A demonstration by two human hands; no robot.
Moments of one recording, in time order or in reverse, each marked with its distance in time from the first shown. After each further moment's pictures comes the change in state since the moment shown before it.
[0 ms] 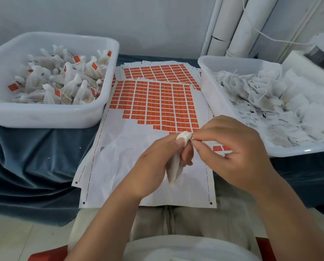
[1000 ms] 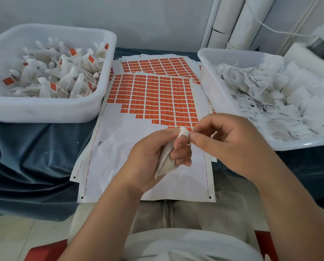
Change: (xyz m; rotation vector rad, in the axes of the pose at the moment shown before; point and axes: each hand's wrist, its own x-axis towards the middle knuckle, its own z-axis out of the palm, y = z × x) left_hand 0.004 -0.001 -0.001 -0.503 -0.135 -0.107; right_hand 0.006 -0.009 -0.009 0.305 -0.174 0.495
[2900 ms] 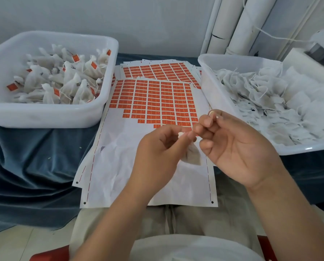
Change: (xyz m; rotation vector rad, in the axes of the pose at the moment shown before) left_hand 0.001 0.000 0.019 0.759 0.574 0.252; right_hand 0.014 0.008 0.007 1.312 -0.148 0.251
